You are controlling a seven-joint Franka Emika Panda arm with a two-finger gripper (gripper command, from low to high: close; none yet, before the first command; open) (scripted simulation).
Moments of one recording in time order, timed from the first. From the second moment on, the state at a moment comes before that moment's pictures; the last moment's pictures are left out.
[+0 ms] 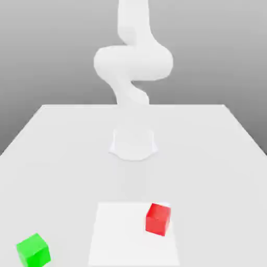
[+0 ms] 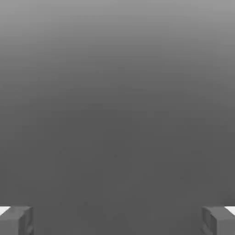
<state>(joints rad) 0.02 -0.71 -0.01 -2.35 0.05 2.35 0.82</state>
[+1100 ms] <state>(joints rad) 0.11 0.25 0.04 -2.71 -0.06 2.97 1.37</state>
